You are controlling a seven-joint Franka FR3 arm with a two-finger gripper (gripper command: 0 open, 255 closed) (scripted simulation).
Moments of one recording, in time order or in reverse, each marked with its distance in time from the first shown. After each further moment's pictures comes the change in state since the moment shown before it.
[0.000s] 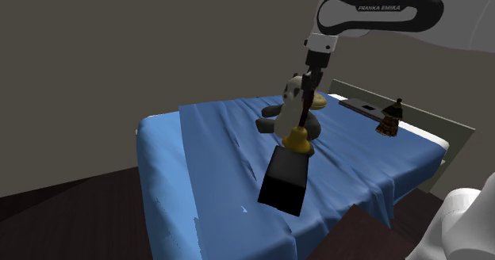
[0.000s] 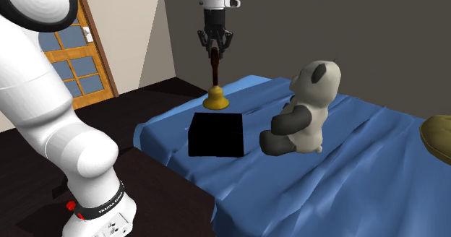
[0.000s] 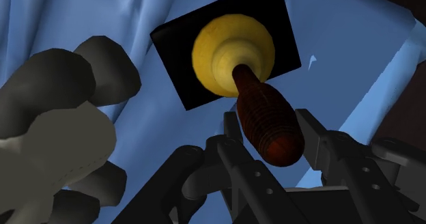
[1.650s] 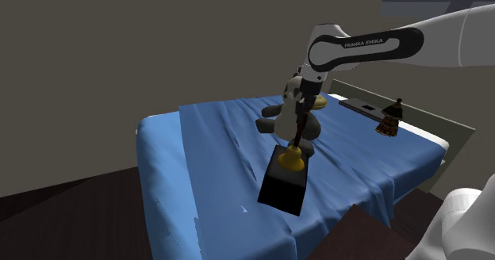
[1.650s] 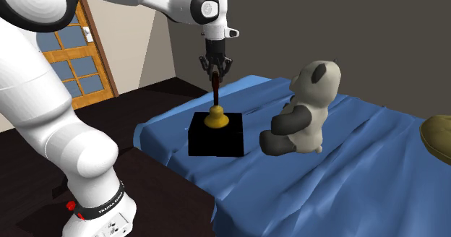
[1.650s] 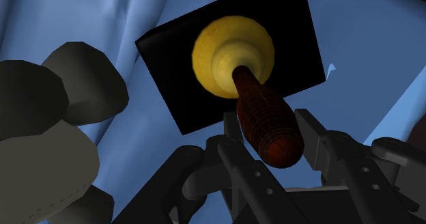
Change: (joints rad) arm -0.003 -0.012 -0.003 -0.265 -0.004 0.253 0.001
